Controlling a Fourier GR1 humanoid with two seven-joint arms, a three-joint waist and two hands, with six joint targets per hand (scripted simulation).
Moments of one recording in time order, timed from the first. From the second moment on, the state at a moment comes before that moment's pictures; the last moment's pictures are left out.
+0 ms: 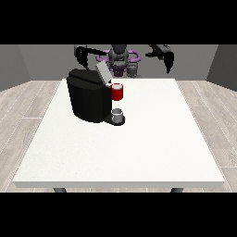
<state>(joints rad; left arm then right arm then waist) -0.32 0.03 0.21 -1.24 -0.03 -0.26 -0.09 -0.44 -0.18 -0.09 -1.26 -0.07 0.06 0.01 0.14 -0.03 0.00</state>
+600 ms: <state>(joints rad) -0.25 0.06 0.17 -1.39 0.01 -0.24 -0.05 -0.55 -0.17 -0.09 -1.13 -0.01 0.05 -0.06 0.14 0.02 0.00</state>
